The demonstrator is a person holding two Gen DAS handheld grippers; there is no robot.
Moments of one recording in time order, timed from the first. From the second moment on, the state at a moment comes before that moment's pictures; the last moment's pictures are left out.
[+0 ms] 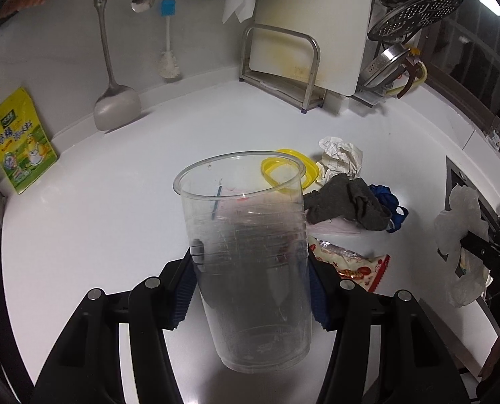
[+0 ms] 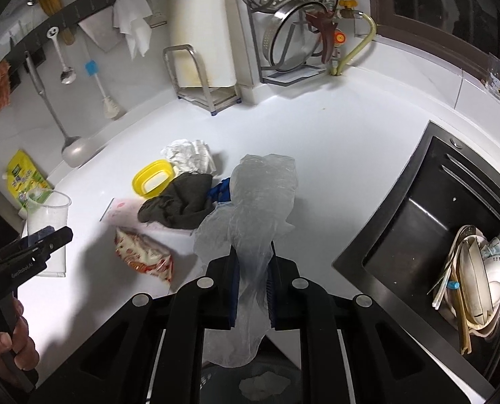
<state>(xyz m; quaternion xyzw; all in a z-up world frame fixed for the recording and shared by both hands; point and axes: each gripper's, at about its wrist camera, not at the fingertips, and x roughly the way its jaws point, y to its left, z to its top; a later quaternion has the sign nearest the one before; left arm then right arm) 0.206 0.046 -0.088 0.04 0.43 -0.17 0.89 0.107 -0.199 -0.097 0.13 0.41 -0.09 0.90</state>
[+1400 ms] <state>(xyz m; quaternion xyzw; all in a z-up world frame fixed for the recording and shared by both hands) -0.021 -0.024 -0.075 0.03 0.47 -0.09 0.88 -0.046 -0.215 -0.094 0.06 0.45 0.10 0.89</state>
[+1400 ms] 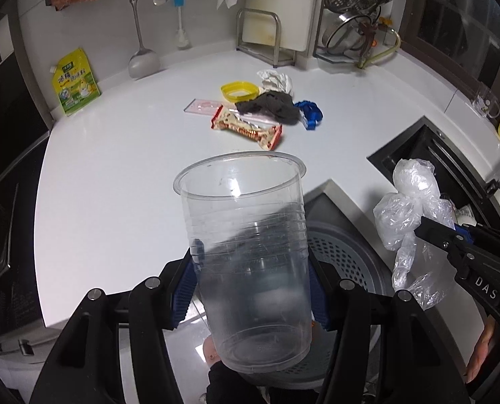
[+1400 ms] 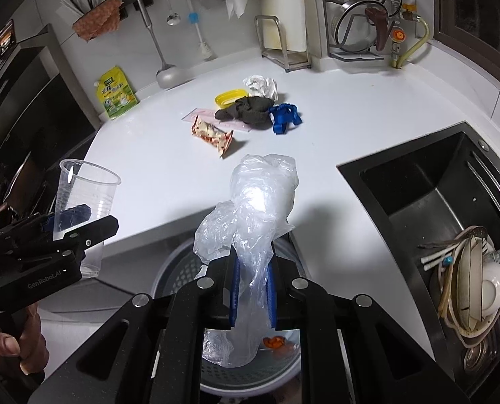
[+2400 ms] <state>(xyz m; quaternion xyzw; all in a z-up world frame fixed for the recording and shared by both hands) -0.048 -0.041 -0.143 0.03 0.55 -0.08 0.83 -0.076 -0.205 -0.162 0.05 0.52 0.14 0.84</state>
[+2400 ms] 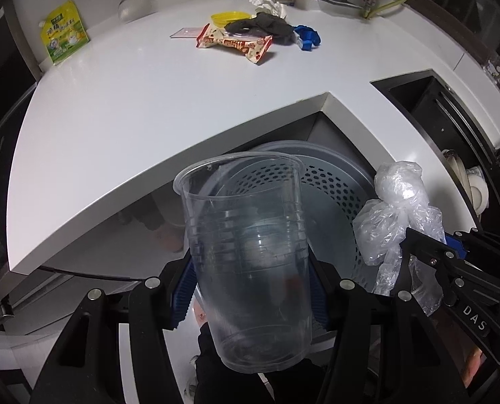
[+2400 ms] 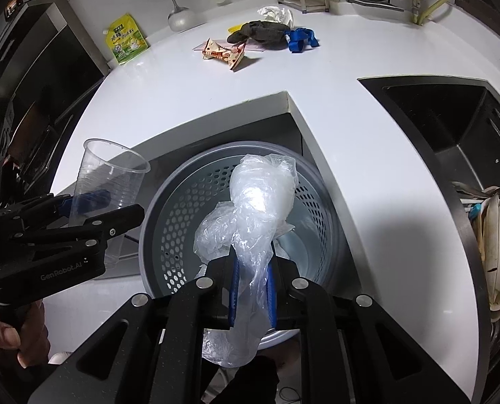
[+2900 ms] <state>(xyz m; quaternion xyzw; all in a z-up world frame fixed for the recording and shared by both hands) -0.043 -0.037 -0.139 0.03 0.55 -0.07 0.83 -0.071 -0.202 -0.163 0.04 0.52 0.13 0.84</state>
